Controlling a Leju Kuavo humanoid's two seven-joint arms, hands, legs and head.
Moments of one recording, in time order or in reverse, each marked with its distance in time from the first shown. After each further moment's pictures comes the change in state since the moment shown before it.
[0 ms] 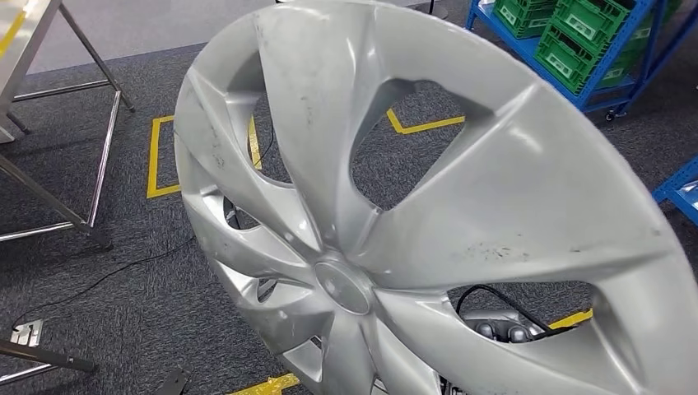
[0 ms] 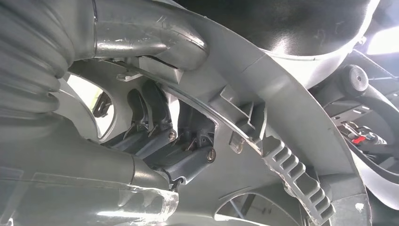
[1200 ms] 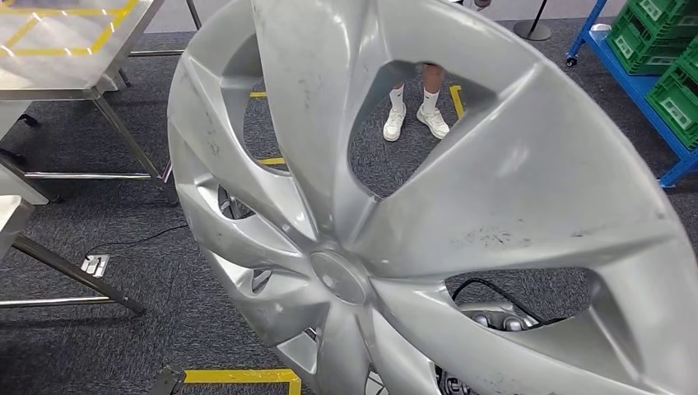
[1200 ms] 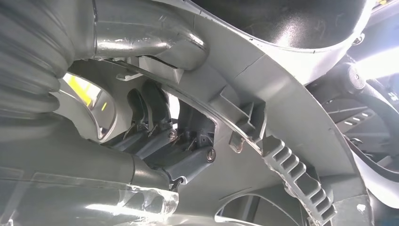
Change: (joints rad) left arm 0.014 0.026 0.002 -0.018 0.022 0.017 -0.003; right arm -0.036 0.019 0.006 0.025 0.000 -0.001 -0.003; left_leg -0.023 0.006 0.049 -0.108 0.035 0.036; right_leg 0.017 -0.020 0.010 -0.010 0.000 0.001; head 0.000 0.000
